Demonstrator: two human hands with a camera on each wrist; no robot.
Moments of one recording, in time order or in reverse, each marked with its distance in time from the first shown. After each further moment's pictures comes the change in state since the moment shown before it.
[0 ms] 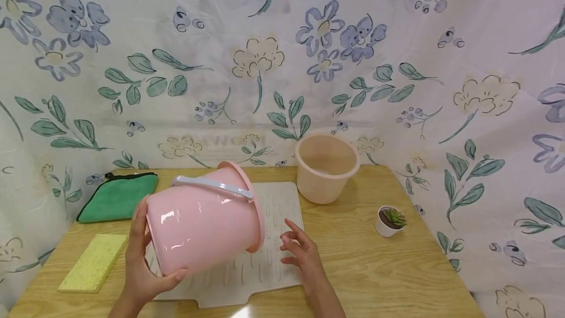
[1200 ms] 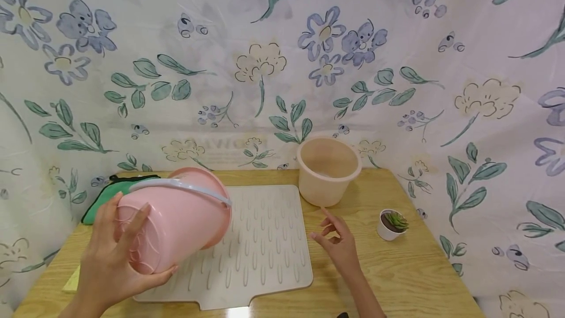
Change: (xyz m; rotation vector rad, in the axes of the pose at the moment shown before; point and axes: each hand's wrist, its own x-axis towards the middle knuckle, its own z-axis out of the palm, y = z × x) left_hand 0.021 0.011 -0.052 0.820 -0.084 0.268; right_hand 0.006 -0.024 -0.065 -0.478 0.208 -0.433
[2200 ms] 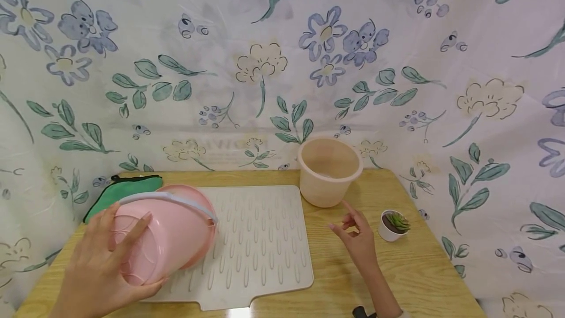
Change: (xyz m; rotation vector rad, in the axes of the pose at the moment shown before) left_hand -0.014 -0.008 -0.018 0.079 -0.173 -0.007; right_hand 0.015 0.004 -0.032 -0.112 0.109 0.017
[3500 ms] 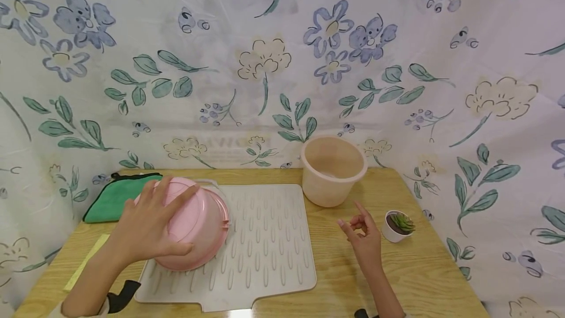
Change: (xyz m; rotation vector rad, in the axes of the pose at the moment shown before) left_hand 0.072 -0.002 0.037 0.039 -0.380 0.043; right_hand 0.001 0.008 0.002 0.060 0.095 0.083
